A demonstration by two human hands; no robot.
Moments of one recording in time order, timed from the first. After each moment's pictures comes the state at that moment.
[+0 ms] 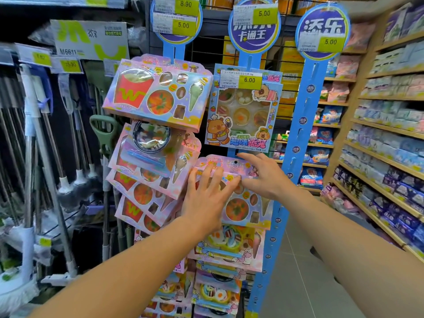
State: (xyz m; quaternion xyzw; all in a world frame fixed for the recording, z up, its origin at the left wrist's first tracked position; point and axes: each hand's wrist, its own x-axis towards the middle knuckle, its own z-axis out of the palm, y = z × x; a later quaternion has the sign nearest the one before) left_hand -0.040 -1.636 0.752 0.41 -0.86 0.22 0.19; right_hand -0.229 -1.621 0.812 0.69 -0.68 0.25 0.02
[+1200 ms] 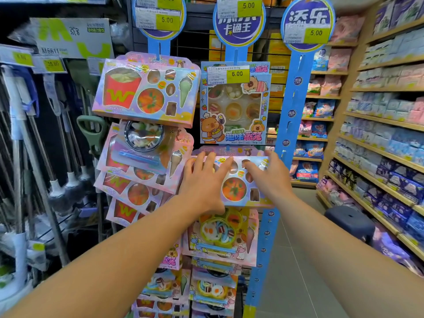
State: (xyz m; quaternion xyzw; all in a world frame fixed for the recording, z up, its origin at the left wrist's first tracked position) left_hand -0.059 -1.652 0.782 0.42 -0.88 0.13 0.17; right_hand -0.235 -1.612 0.789 0.46 -0.72 0.51 -0.06
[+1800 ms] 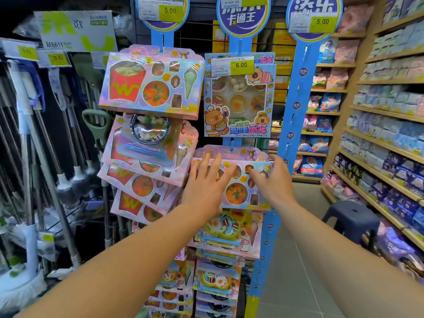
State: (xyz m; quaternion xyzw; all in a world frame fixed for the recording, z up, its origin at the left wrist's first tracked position) left_hand -0.056 -1.649 0.745 0.41 -0.87 0.21 0.15; right_hand -0.232 -1.603 0.760 0.46 -0.72 0.51 -0.04
